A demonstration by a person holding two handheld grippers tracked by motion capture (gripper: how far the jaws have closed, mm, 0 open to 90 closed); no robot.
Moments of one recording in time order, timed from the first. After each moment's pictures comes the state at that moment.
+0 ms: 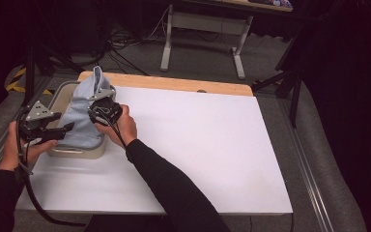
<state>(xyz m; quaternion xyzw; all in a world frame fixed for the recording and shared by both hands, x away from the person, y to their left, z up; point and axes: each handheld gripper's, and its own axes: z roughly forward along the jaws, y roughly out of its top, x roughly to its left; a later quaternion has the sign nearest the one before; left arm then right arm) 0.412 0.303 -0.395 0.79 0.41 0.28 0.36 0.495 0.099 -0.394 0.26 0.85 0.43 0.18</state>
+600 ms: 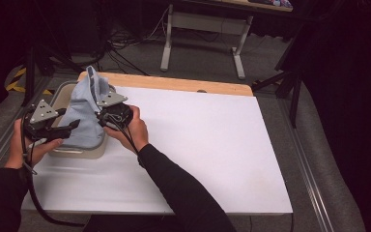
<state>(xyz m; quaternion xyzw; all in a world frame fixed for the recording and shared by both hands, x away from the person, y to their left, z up) 0.410 0.289 -0.389 0.78 0.38 0.30 0.39 0.468 0.062 -0.378 0.22 0.83 0.45 0.23</state>
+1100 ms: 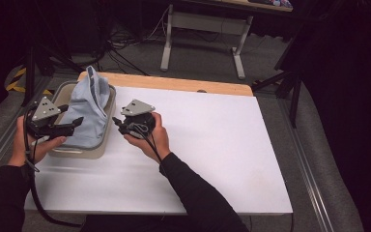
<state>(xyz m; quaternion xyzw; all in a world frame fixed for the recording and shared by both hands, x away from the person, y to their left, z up) 0.414 0.280 -0.380 0.78 0.37 0.31 0.41 0.439 -0.003 -0.371 0.21 0.82 0.48 0.24</state>
